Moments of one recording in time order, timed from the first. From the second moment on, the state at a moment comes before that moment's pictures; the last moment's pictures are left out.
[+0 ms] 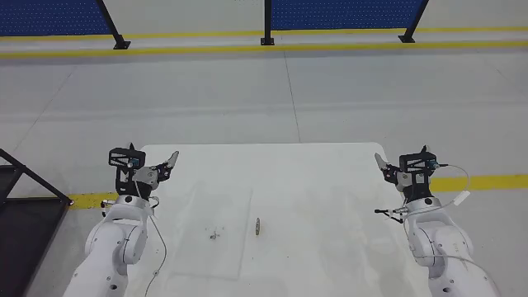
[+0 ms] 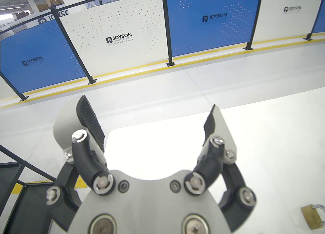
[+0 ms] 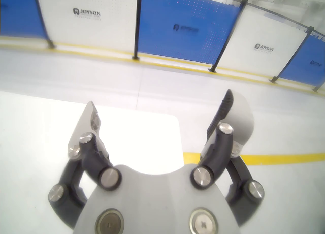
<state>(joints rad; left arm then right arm) 1.73 -1.15 -1.60 -1.80 1.33 0.00 0.00 -1.73 -1.15 1.60 -1.80 -1.33 0.00 0.00</state>
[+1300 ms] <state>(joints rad) 1.84 -1.17 -1.23 -1.90 1.44 0.05 -0.75 -1.73 -1.15 1.60 -1.80 -1.33 0.00 0.00</state>
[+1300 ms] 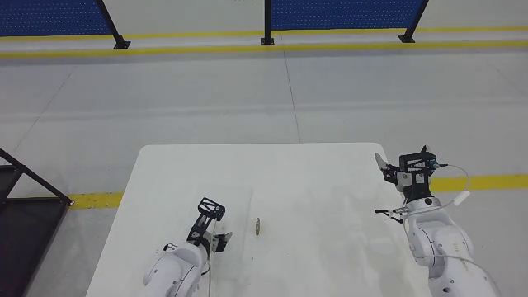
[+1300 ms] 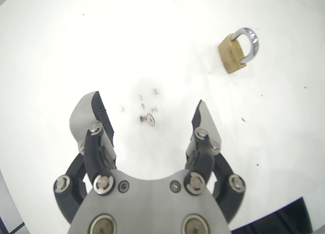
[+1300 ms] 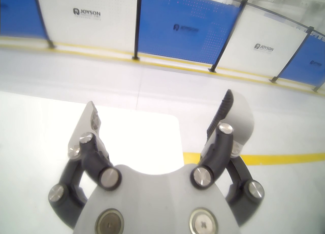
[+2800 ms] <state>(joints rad) 1.84 -1.18 -1.21 -1.86 1.54 0.07 -0.75 -1.73 -1.15 1.60 -1.80 -1.33 0.00 0.00</state>
